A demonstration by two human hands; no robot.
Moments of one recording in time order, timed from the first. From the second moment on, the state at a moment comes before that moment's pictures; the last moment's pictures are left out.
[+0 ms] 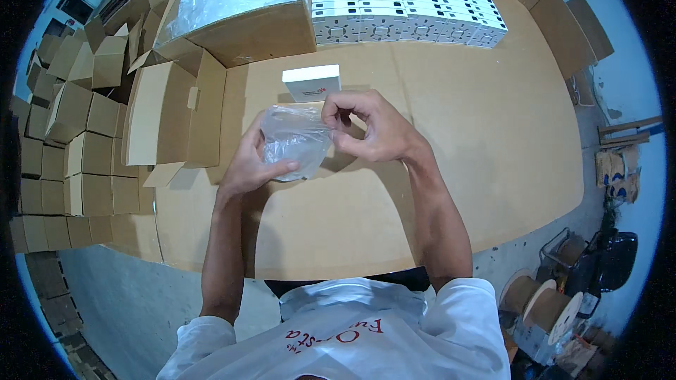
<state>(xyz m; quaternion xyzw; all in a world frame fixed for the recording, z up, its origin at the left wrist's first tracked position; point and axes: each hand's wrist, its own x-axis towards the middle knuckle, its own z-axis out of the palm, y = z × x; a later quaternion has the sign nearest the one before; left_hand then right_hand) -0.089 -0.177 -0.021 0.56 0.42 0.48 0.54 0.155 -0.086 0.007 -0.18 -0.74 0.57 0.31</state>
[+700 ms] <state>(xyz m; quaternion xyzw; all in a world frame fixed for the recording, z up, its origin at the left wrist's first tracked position) -0.091 -0.169 -0.007 0.51 0.48 0.47 0.54 0.134 -0.067 0.015 -0.35 -0.64 0.41 0.55</state>
